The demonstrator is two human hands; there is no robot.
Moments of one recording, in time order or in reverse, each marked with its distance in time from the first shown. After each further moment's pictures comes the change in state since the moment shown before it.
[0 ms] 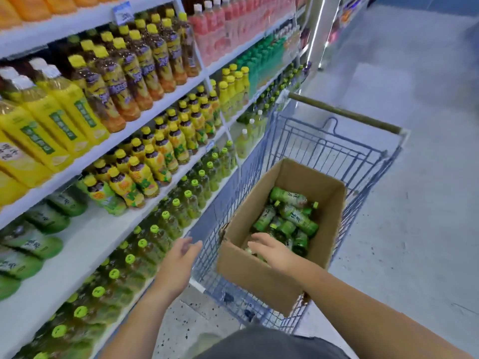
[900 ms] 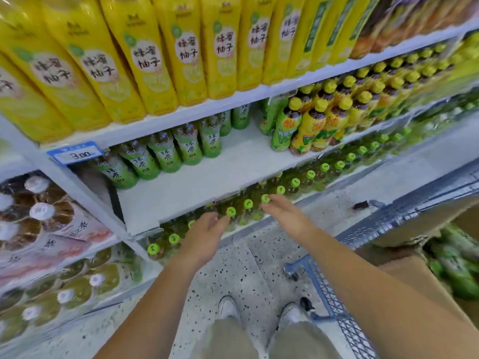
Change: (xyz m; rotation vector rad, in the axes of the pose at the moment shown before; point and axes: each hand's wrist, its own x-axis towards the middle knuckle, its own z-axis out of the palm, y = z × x) left_hand -0.006 -0.259 -0.257 -0.206 0.241 -0.284; right_hand 0.144 -0.160 0.357 -0.170 -0.262 -0.048
